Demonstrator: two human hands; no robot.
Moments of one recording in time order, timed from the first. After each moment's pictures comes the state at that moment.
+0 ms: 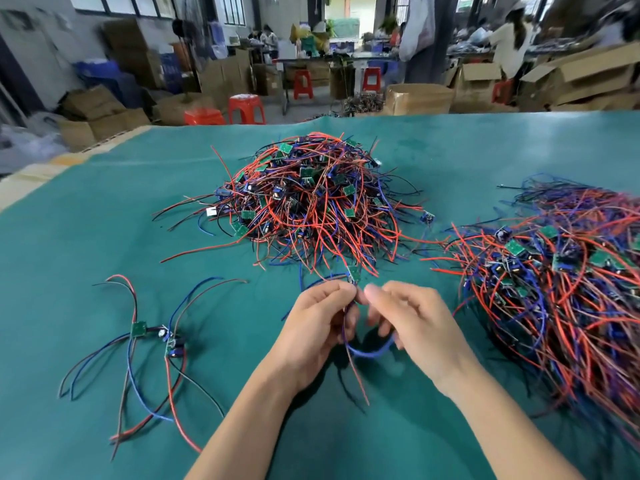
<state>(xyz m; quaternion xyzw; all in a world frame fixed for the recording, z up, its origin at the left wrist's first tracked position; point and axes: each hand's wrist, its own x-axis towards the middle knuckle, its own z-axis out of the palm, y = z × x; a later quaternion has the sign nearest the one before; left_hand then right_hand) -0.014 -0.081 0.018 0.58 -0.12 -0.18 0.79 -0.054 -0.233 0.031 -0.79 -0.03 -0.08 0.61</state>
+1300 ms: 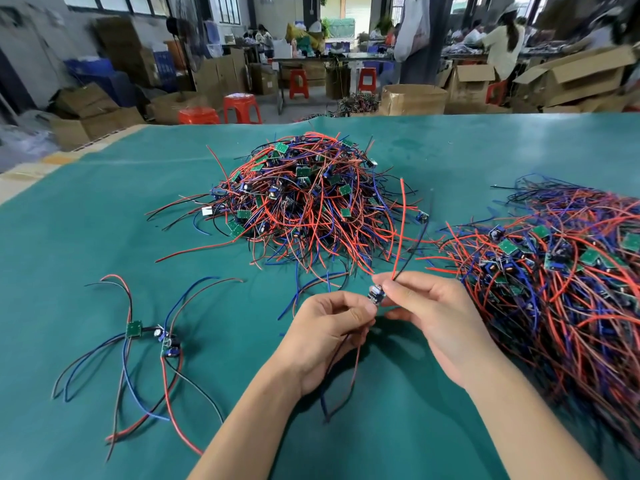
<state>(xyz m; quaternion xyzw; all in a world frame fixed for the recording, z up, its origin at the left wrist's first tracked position) -0.024 -0.088 0.019 0.56 -0.08 -0.25 0.79 -0.047 -0.255 0.029 -0.66 0.04 -0.06 0.75</state>
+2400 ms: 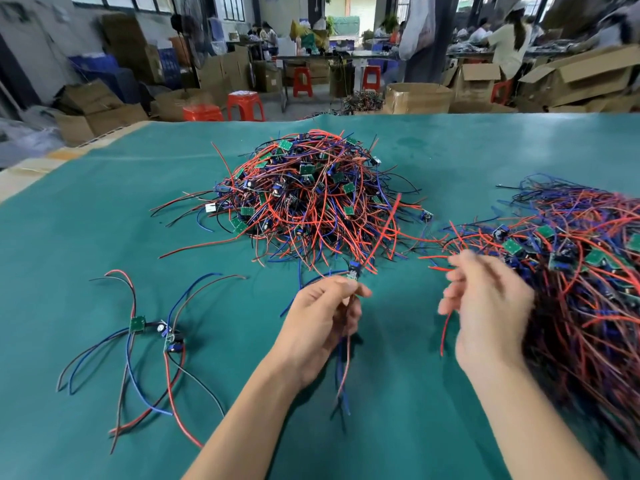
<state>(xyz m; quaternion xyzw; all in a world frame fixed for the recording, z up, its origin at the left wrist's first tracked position) -0.018 -0.086 0.020 0.56 -0.08 -0.17 0.81 -0.038 -0.274 0.029 -0.59 0.18 -0.37 0.70</state>
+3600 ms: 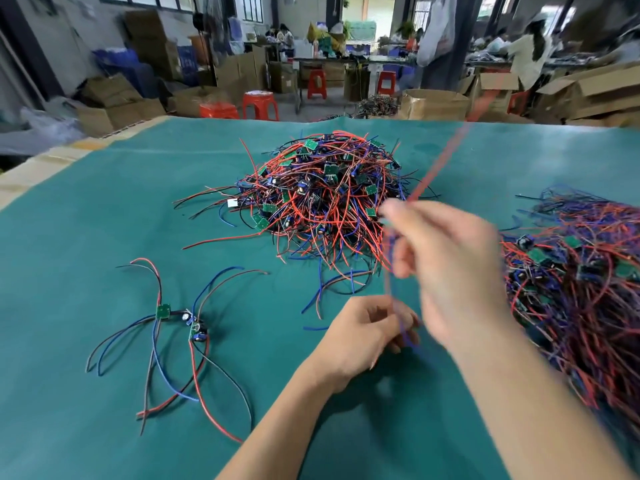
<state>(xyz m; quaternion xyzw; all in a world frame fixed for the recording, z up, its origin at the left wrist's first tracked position) -0.036 -0.097 0.026 0.68 -0.18 -0.18 0.69 -0.039 -0.188 0.108 -0.66 0.00 -0.24 0.71</state>
